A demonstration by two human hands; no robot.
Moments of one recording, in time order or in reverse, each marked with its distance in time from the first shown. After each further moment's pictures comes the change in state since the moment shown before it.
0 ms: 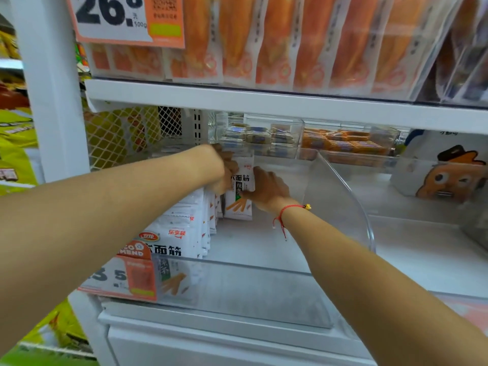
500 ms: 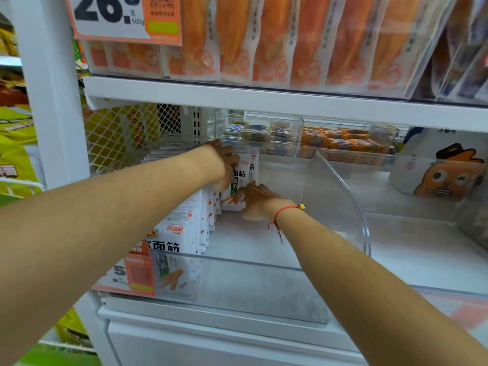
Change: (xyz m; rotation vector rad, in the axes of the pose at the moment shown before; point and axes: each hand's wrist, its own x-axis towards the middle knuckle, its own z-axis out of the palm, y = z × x) left_hand -0.006 0.010 -0.007 0.049 0.120 -0.062; right_hand -0.014 -0.003 0.003 -0.224 -0.372 -0.084
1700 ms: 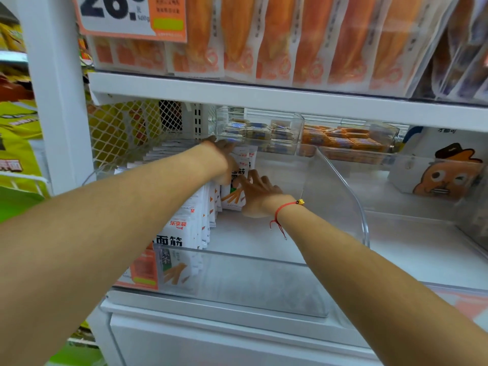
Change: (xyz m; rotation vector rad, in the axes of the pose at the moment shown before) left_hand 0.000 -0.001 0.000 -0.227 -0.003 -0.097; right_hand -0.003 -0.002 0.001 -0.157 0.102 -0.029
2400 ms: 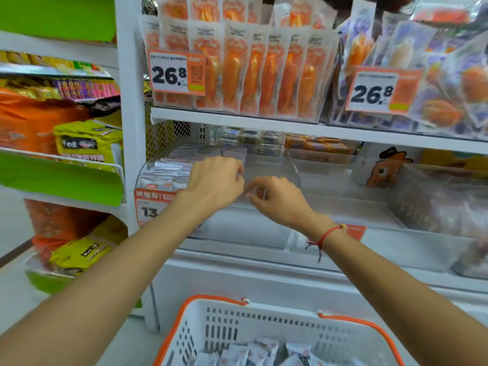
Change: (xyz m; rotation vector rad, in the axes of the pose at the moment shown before) left_hand -0.203 0.062 -0.040 -0.663 0.554 -0.233; right_hand -0.209 -0.021 -0.058 0.285 0.378 -0.124
